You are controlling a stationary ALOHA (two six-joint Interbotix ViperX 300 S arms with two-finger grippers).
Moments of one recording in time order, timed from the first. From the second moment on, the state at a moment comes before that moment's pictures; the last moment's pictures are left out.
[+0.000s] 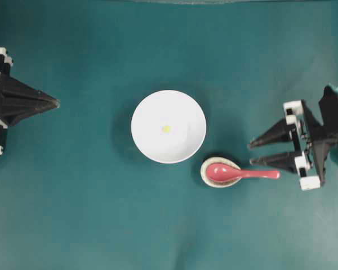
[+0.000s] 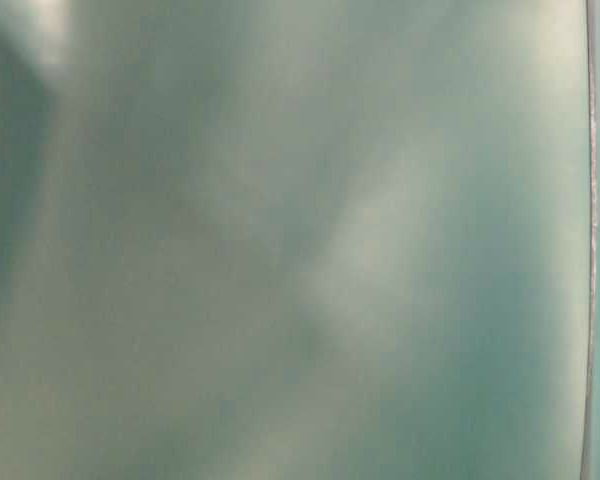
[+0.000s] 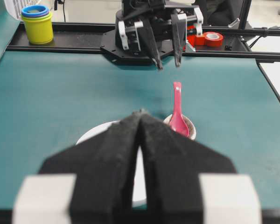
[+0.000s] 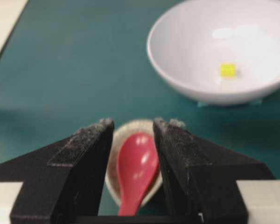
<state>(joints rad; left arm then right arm) 0.00 -0.98 1.18 0.01 -0.21 -0.01 0.20 -0.39 1.32 0.13 -0.71 0.16</state>
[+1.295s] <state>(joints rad) 0.00 -0.98 1.18 0.00 -0.21 -0.01 0.50 0.09 1.31 0.48 -1.06 0.16</state>
